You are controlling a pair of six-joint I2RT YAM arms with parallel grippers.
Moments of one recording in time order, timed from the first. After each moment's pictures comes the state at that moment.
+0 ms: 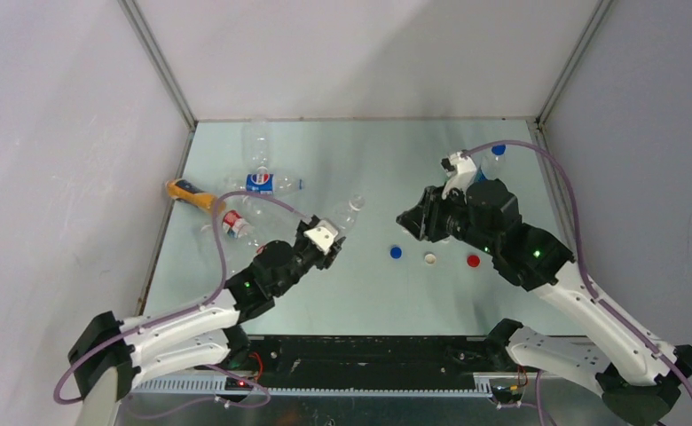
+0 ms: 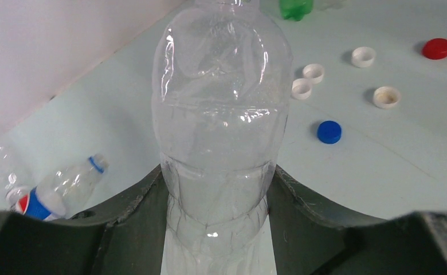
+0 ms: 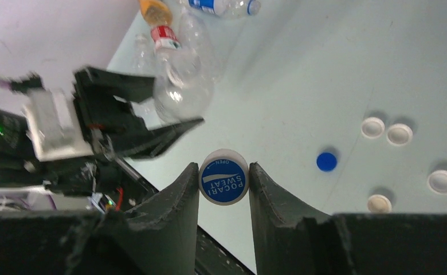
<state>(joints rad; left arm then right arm) -0.93 0.92 0.41 0.40 -0.23 0.22 0.75 0.94 1.10 -0.53 -0.03 0.51</state>
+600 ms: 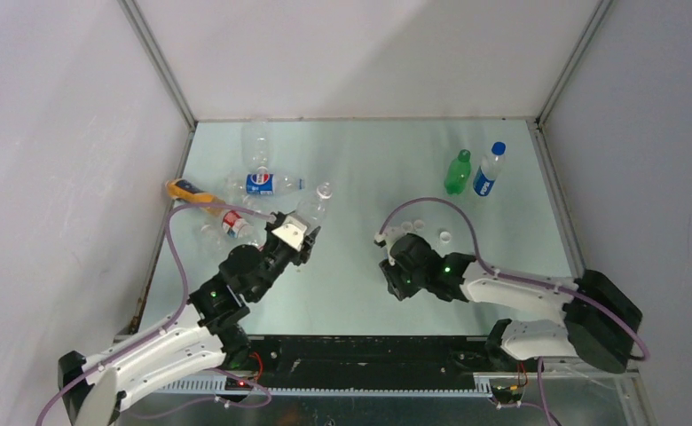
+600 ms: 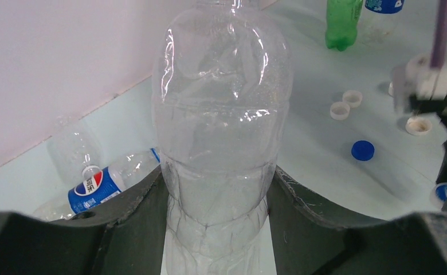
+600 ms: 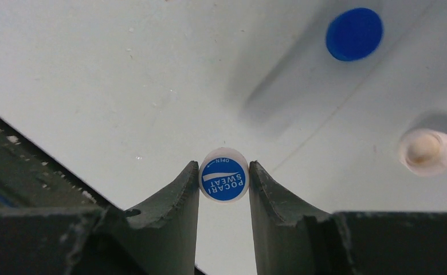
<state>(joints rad) -0.90 0.60 0.46 0.10 -0.36 0.23 0.95 1.21 0.64 -0.35 0.04 0.32</state>
